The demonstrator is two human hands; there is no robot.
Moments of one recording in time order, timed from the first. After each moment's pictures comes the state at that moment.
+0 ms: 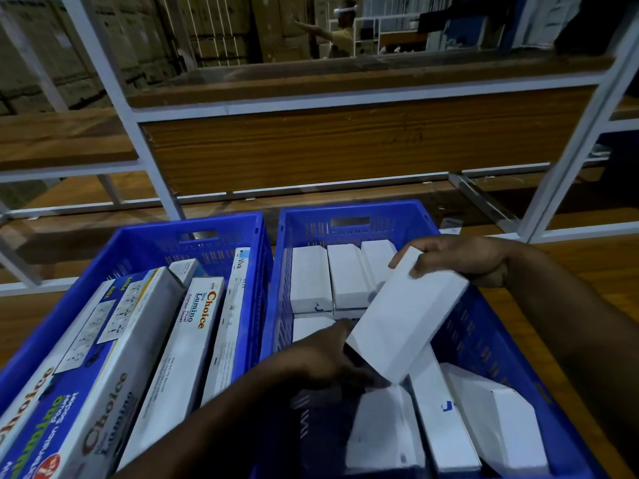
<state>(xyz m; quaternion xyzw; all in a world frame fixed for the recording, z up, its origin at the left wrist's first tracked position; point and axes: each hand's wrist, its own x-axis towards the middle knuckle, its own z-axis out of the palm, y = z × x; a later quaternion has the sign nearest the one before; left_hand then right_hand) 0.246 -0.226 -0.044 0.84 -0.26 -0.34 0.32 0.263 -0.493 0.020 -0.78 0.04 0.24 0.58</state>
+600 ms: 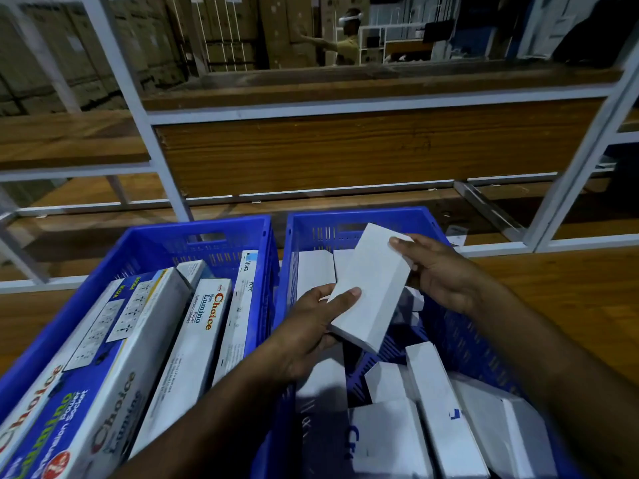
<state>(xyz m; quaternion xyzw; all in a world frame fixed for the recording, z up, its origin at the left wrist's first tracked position) 0.266 -0.220 -0.046 0.60 -0.01 -0.30 0.74 0.268 -0.440 -0.007 -0.63 0.12 0.03 0.77</state>
